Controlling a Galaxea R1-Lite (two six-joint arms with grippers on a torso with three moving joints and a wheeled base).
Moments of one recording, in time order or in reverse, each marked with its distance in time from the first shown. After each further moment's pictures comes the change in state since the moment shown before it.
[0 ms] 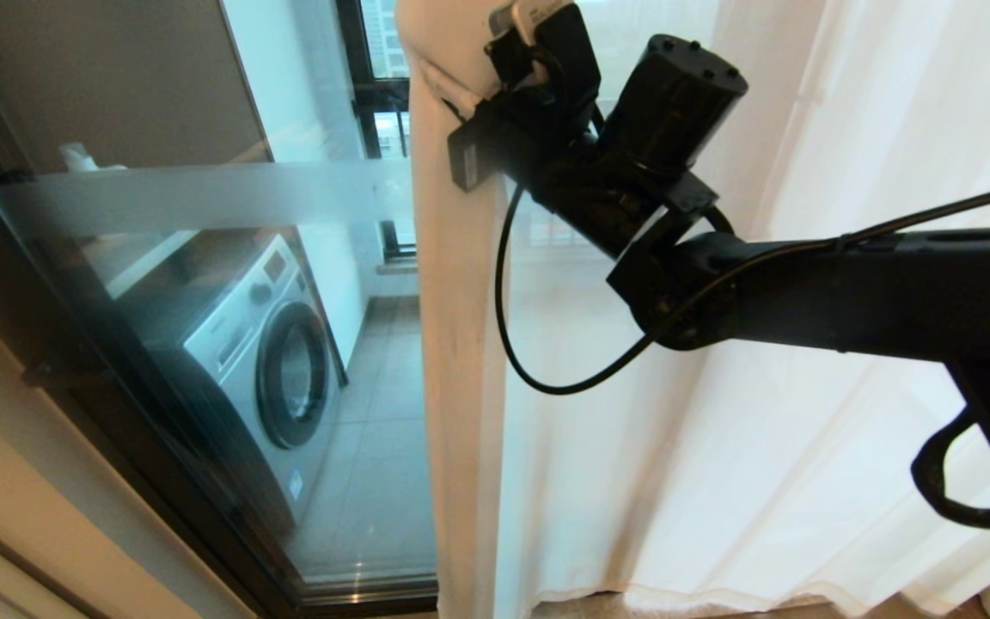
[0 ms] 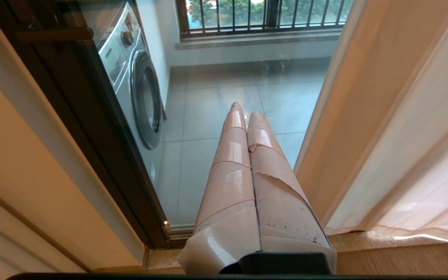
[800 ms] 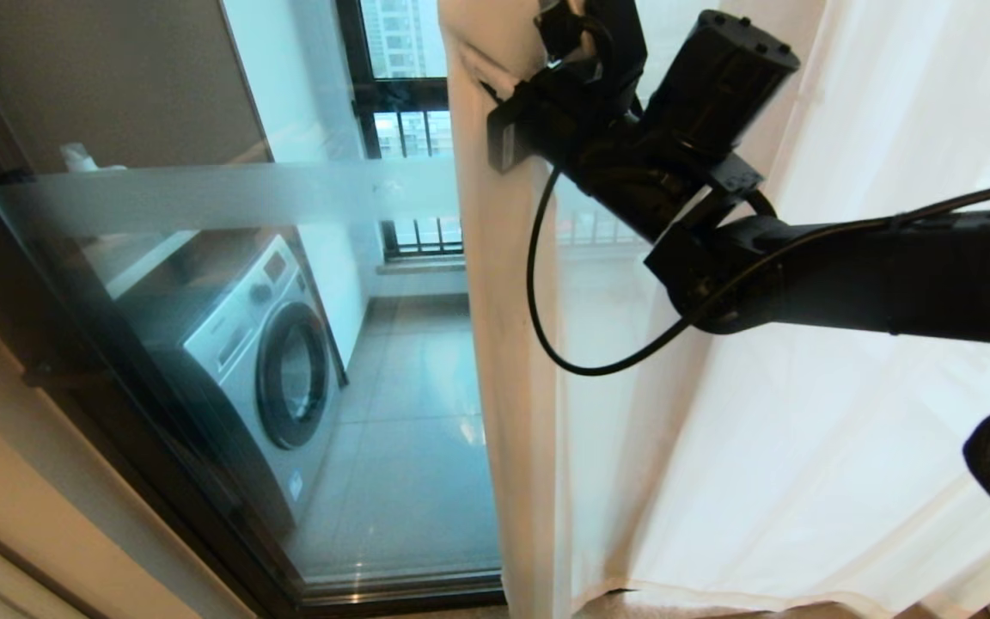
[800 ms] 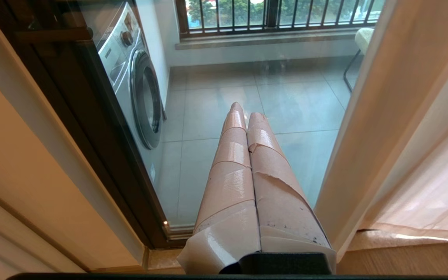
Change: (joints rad) left arm 0.000 0.000 0.000 0.000 0.000 0.000; right arm -0.045 -0.055 0.053 -0.008 0.000 0.014
